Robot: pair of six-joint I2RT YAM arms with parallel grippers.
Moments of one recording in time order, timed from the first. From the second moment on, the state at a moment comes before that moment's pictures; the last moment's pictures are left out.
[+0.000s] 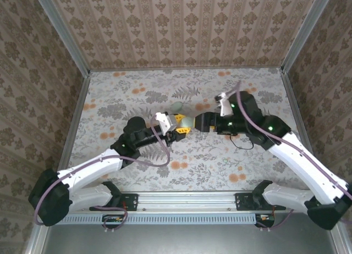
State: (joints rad) left arm -0.82 1.08 0.60 0.49 0.45 0.07; right arm 0.59 0.98 1.13 -0.67 -0.29 0.79
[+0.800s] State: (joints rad) left arm -0.86 1.17 0.67 0.77 0.45 -0.17; right arm 0.59 0.96 0.98 -0.24 -0.41 1.13
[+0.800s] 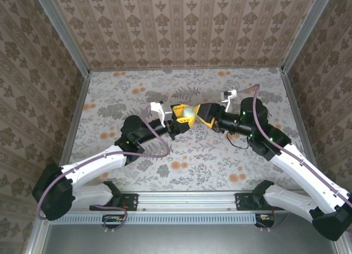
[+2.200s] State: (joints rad) left arm -0.71 1.01 0.65 0.52 0.62 -0.13; right arm 0.61 0.92 0.78 -0.05 -0.26 1.19
